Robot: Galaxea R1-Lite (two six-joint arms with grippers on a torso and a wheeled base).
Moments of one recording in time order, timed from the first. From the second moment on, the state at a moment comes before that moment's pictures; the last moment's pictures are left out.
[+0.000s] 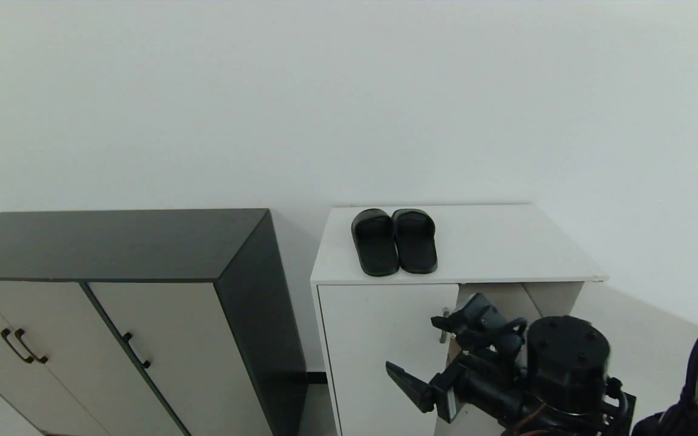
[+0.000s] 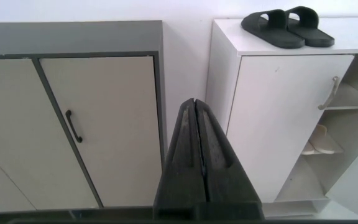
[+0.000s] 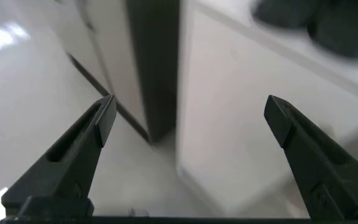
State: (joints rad) left arm 0.00 0.00 0.00 0.00 -0.01 0.00; right arm 0.85 1.95 -0.46 -1.28 -0.08 0.00
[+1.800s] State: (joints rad) left arm 0.00 0.00 0.00 0.00 -0.01 0.00; right arm 0.84 2.12 -1.23 -0.47 -0.59 0.30
